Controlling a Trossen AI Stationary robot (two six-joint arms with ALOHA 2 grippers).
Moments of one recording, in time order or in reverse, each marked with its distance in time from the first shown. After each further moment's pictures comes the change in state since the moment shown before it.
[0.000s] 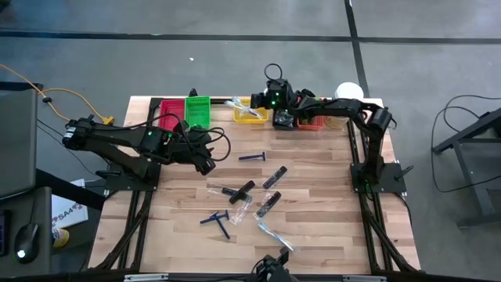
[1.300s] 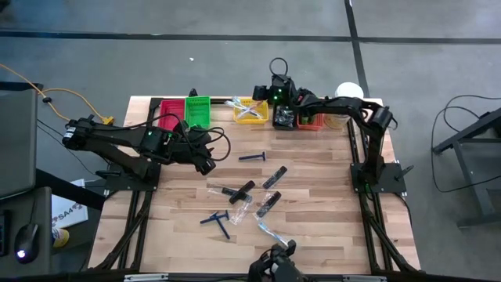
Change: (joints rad) left arm 0.000 0.000 0.000 0.001 0.002 -0.008; right arm -0.040 0.000 0.000 0.048 0.104 0.031
